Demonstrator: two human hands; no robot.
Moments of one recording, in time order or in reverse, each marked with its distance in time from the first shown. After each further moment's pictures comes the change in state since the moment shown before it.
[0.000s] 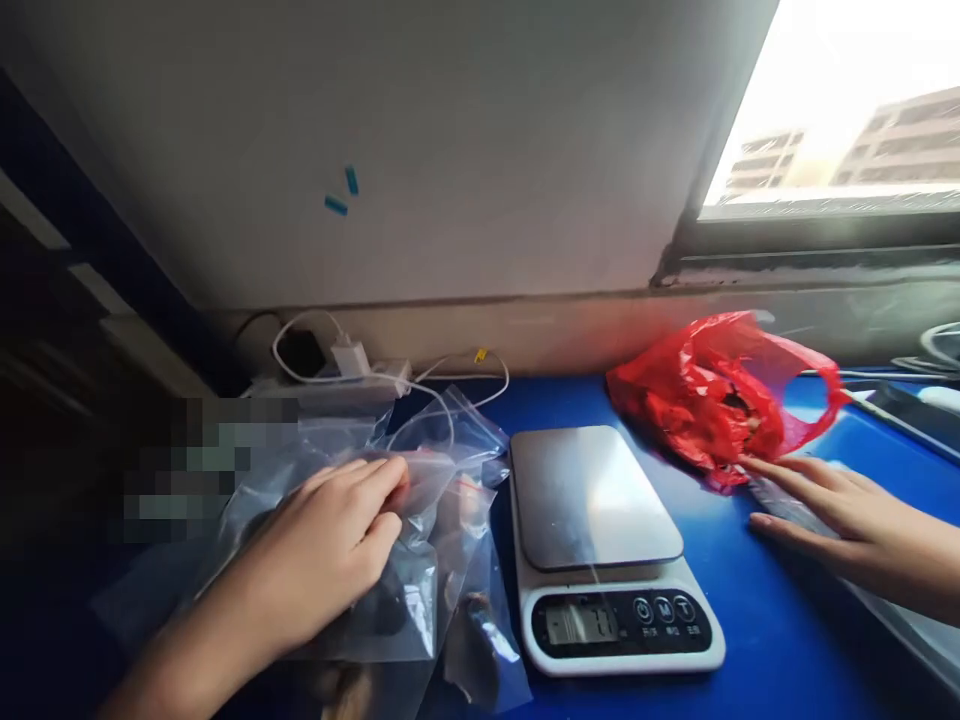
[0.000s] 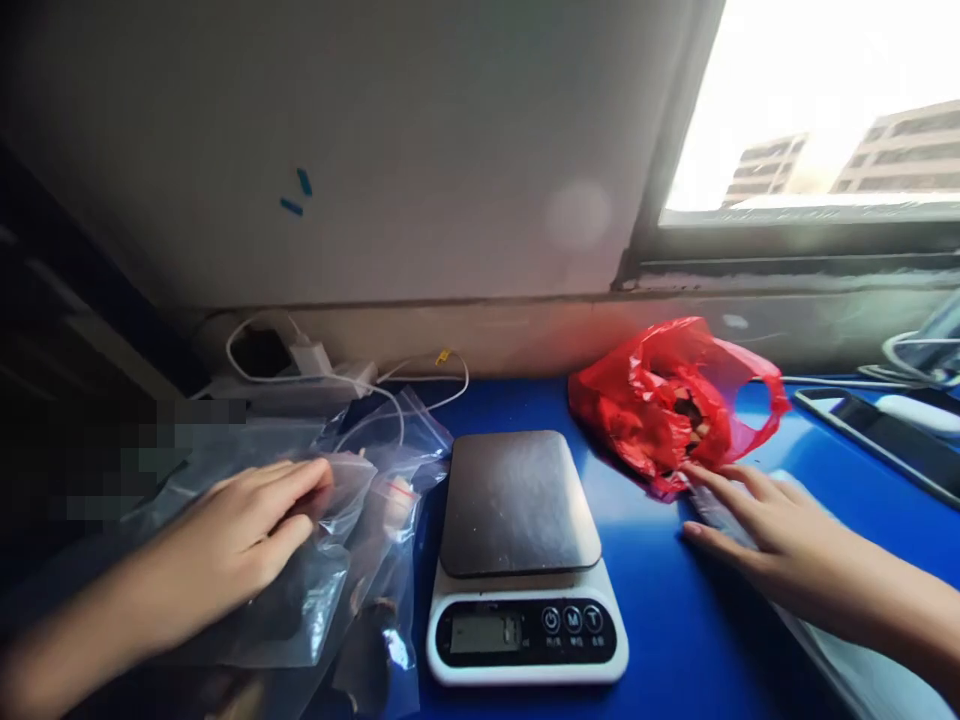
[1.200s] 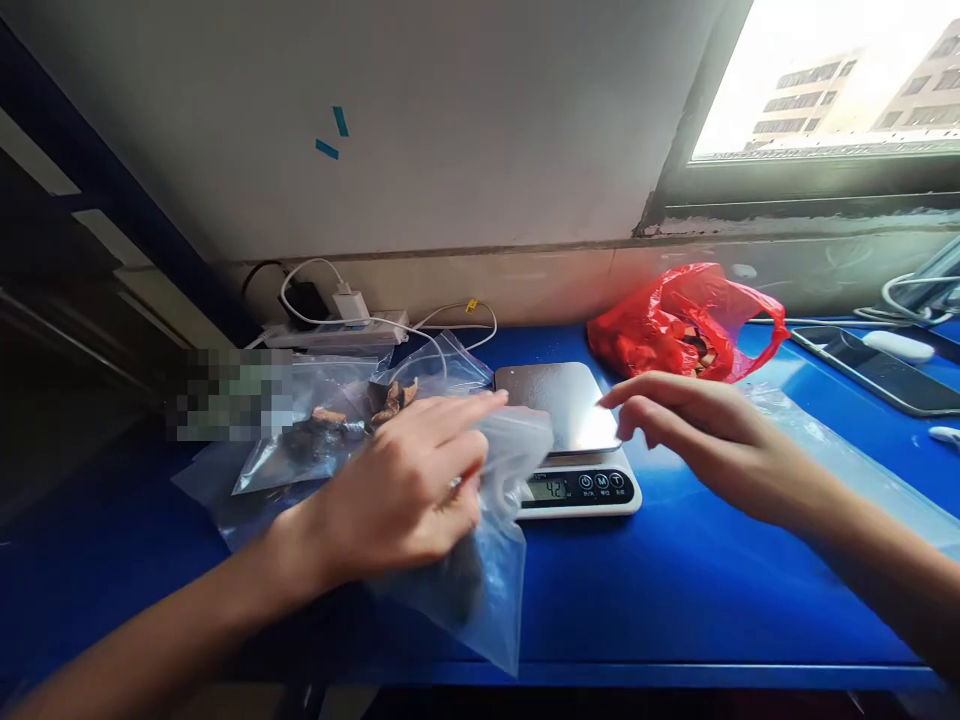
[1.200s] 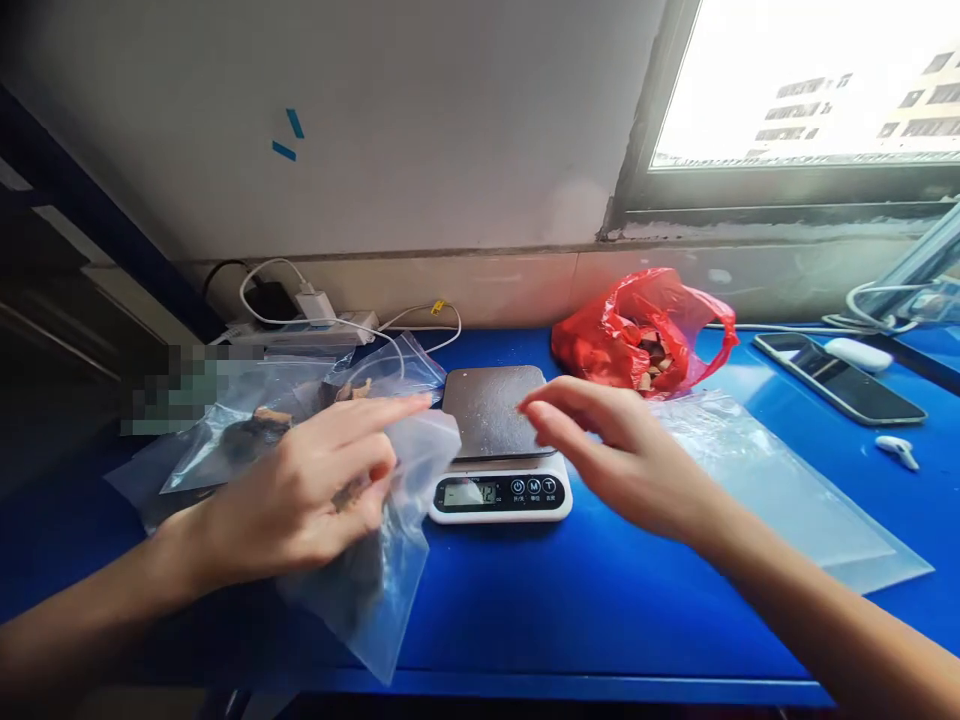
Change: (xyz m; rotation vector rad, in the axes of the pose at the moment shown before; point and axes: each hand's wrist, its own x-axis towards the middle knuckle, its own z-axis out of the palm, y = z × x) left_hand -0.016 0.067 -0.005 -0.087 0.195 0.654; right_hand -0.029 -0.166 -0.083 0.763 -0.024 -0.303
